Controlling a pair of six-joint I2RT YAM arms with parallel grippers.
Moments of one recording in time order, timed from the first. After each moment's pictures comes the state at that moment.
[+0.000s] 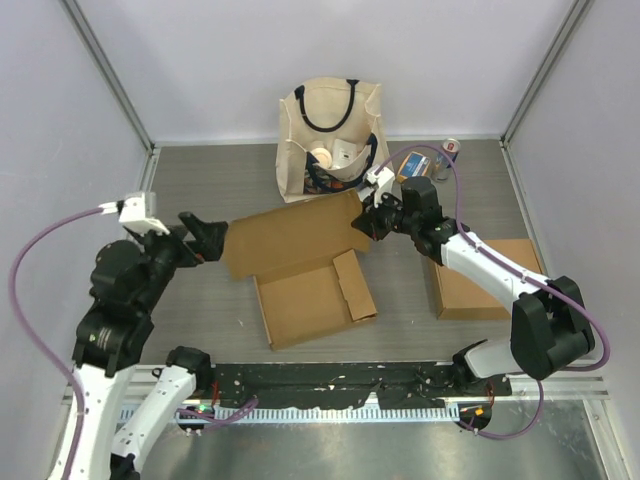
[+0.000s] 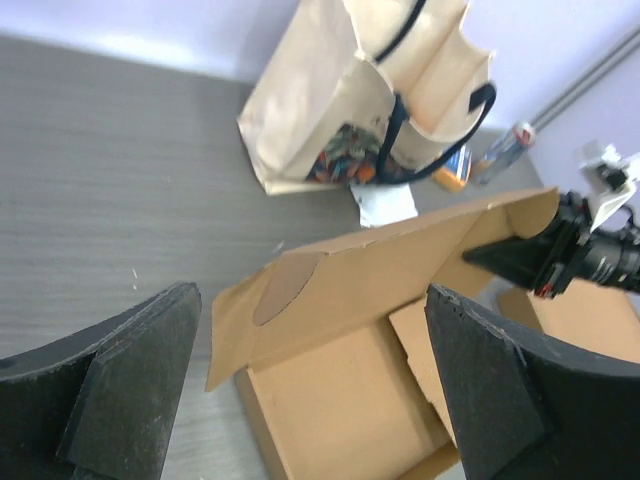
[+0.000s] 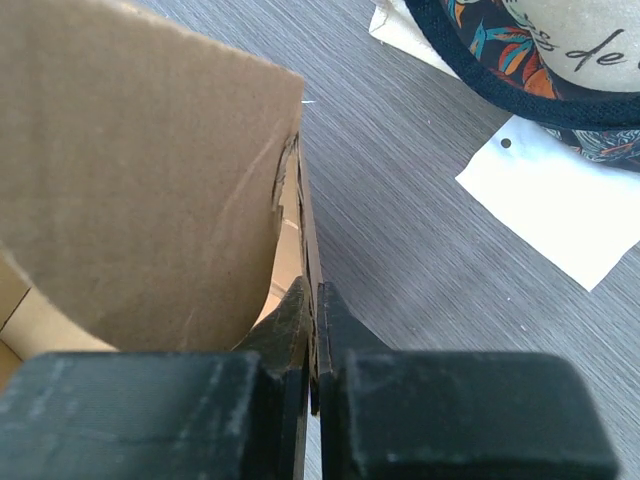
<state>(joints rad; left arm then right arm) -0.27 0.60 1.04 -0.63 -0.01 -0.39 0.44 1.39 0.92 0.01 -0.46 -0.05</state>
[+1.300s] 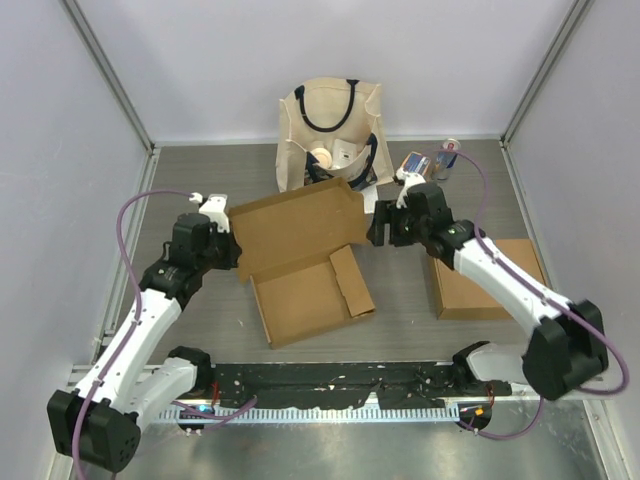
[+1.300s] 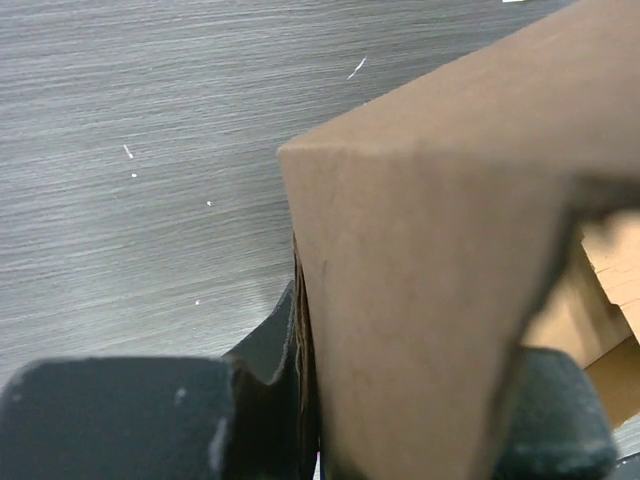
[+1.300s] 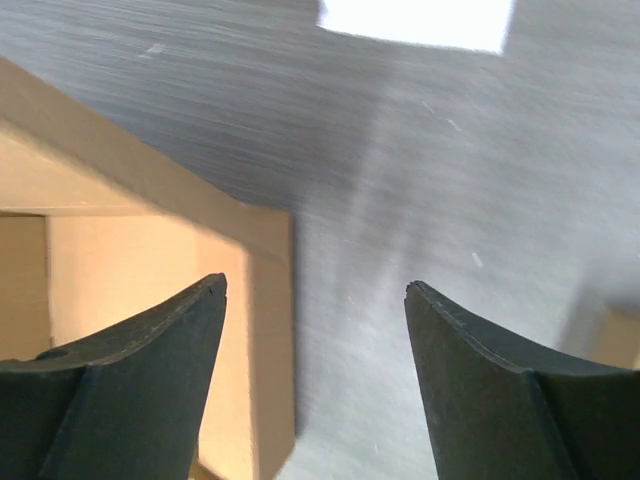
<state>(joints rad) -0.27 0.90 0.76 -0.47 0.06 -0.20 0.43 1.34 0.97 -0.28 -0.17 0.29</state>
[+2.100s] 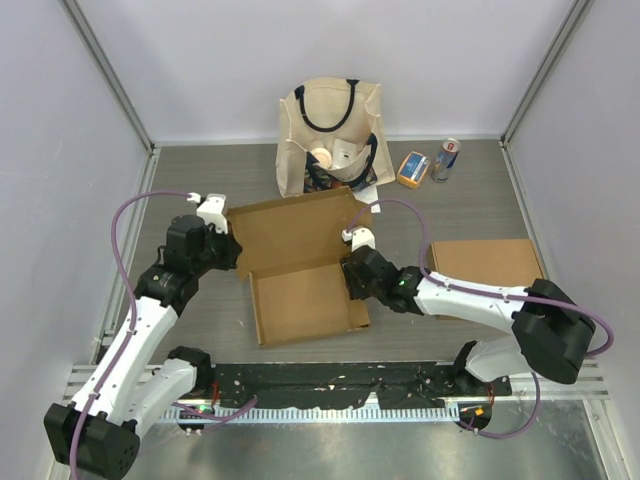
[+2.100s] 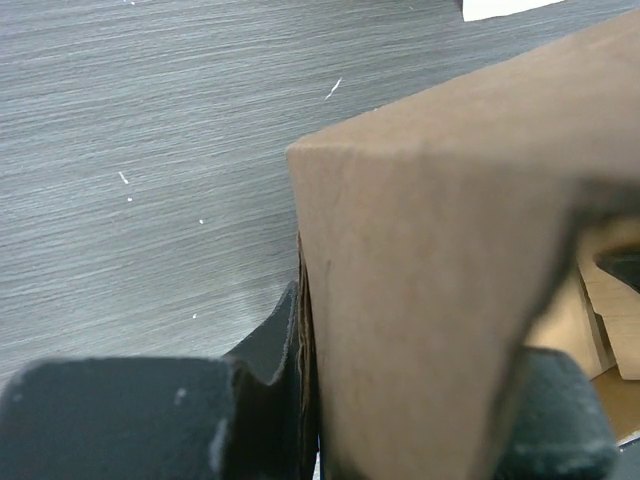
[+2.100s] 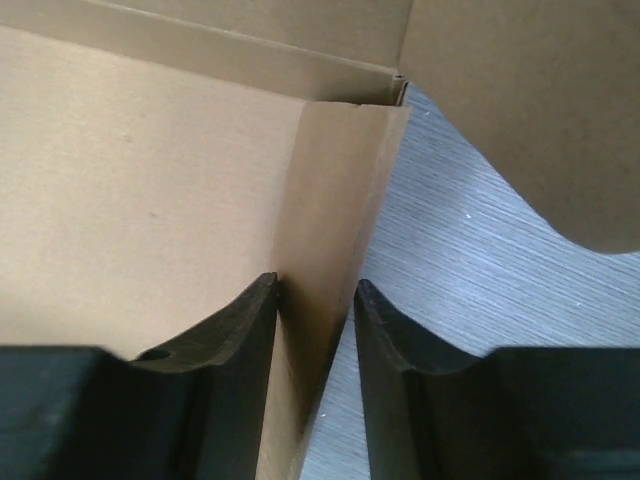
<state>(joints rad) -0.27 0.85 0.76 -0.46 0.10 -0.16 0.91 1.35 0.72 -0.18 0.26 0.41</state>
